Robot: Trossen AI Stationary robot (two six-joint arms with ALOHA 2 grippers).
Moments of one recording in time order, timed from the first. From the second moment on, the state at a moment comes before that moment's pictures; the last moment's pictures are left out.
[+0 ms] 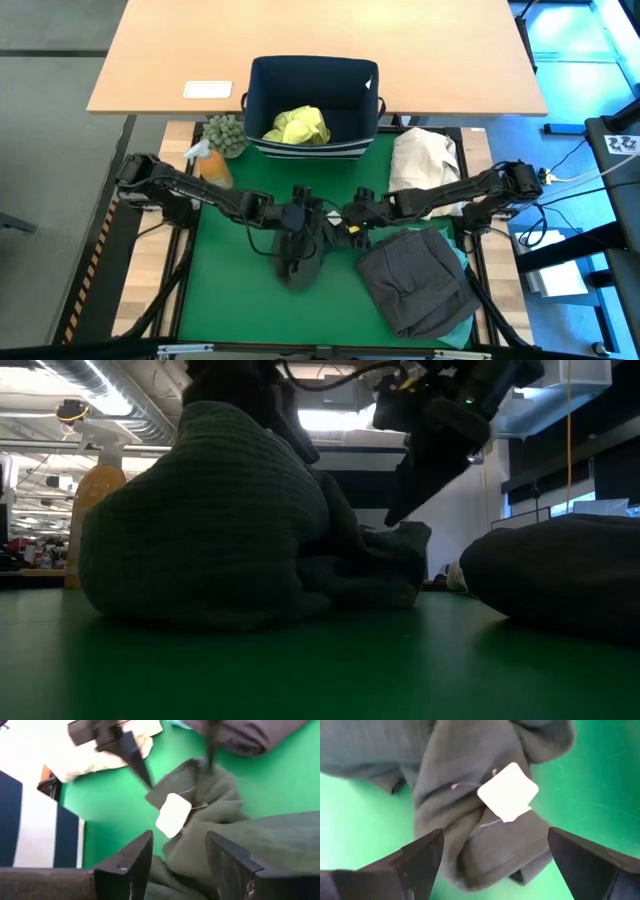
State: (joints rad) left arm -0.18 1.57 1.10 -0.32 -0.37 0.26; right arm 0.16 1.60 1.05 -0.45 0.17 0.18
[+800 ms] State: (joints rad) left arm -0.14 1.57 1.10 -0.29 -0.30 0.26; right arm 0.17 1.60 0.90 -0.13 0.13 0.14
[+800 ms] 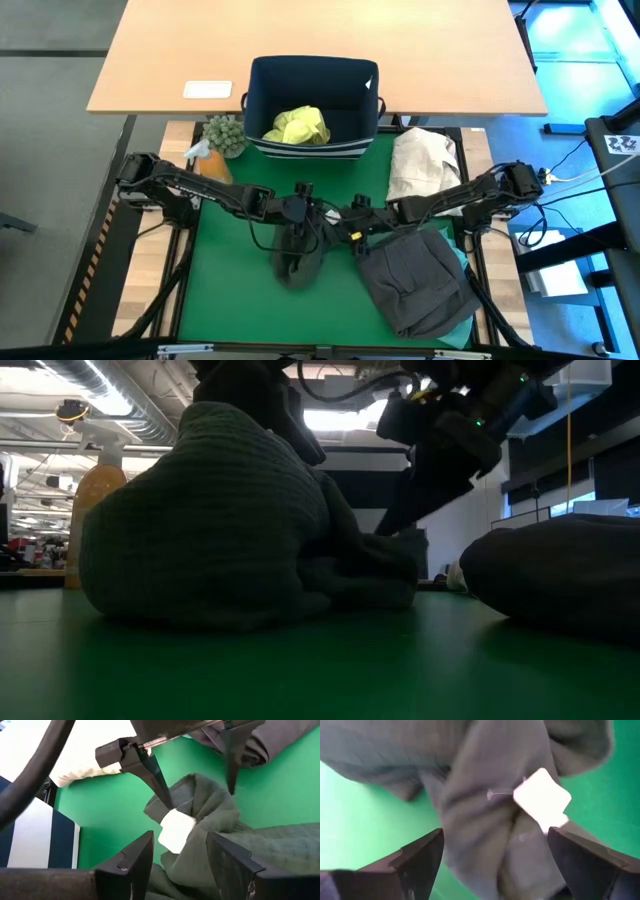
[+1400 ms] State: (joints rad) left arm -0.14 1.57 1.10 -0.28 -0.30 0.22; right arm 0.16 1.61 0.83 0.01 0.11 0.12
